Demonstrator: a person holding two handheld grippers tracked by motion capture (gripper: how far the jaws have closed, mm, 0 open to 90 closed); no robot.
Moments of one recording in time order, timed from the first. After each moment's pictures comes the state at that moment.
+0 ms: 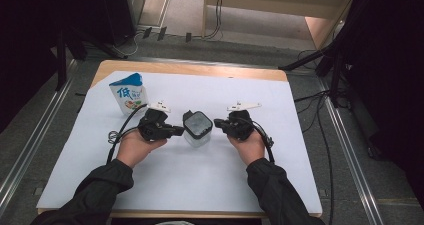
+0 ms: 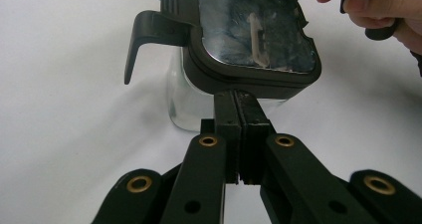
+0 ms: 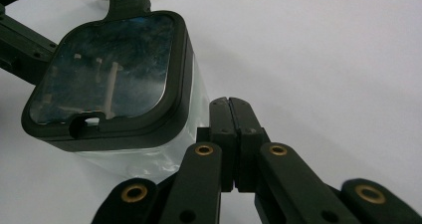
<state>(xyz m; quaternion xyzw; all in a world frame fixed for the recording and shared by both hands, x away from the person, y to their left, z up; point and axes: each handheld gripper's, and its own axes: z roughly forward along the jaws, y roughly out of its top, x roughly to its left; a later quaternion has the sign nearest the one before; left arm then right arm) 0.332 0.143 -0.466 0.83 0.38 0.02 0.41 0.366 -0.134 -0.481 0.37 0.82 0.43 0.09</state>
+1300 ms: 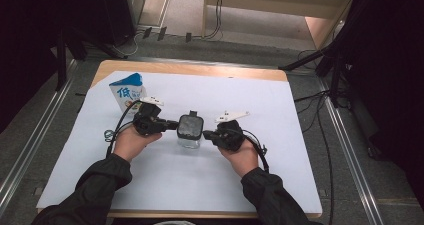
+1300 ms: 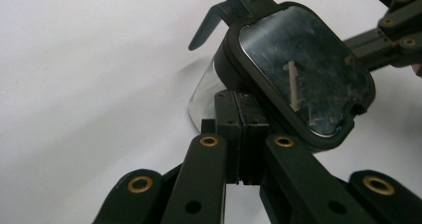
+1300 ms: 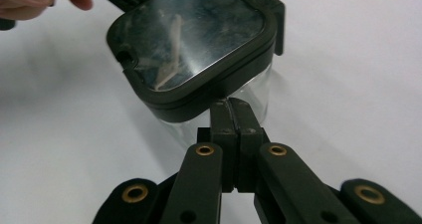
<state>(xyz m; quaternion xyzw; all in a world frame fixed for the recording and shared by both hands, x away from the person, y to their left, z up) 0.349 0.163 -0.471 0.81 0.41 0.01 0.41 0.330 -0.109 -0.477 0.33 0.84 0.42 0.06</state>
